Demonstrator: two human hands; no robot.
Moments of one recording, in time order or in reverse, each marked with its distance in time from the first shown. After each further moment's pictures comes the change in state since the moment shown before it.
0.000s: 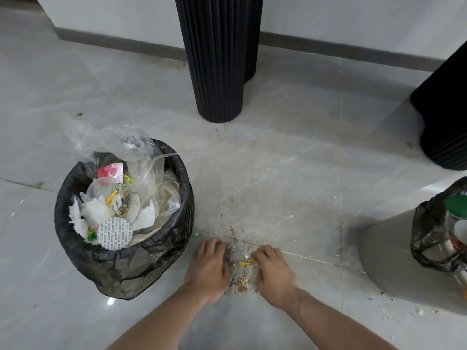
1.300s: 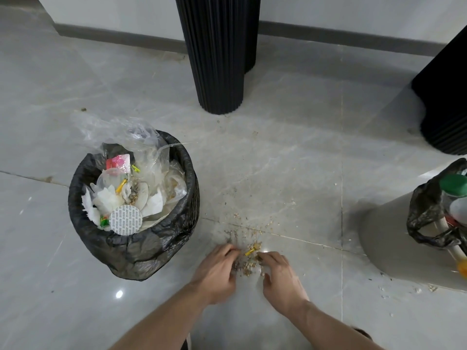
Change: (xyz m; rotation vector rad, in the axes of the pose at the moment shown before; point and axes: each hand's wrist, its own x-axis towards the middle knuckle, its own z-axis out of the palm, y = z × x) left_hand -0.029 -0.001 0.011 -0.078 -0.078 0.224; right_hand -0.044 -0.004 0.025 0.168 0.057 0.113
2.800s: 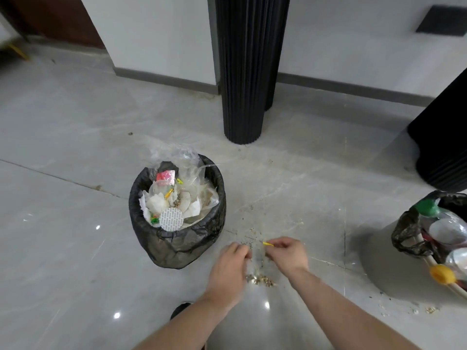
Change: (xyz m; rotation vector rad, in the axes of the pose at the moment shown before) left_hand -0.065 0.058 -0.069 -0.159 0.469 -0.072; right_hand 0.008 -0.098 -0.078 0.617 0.226 0.408
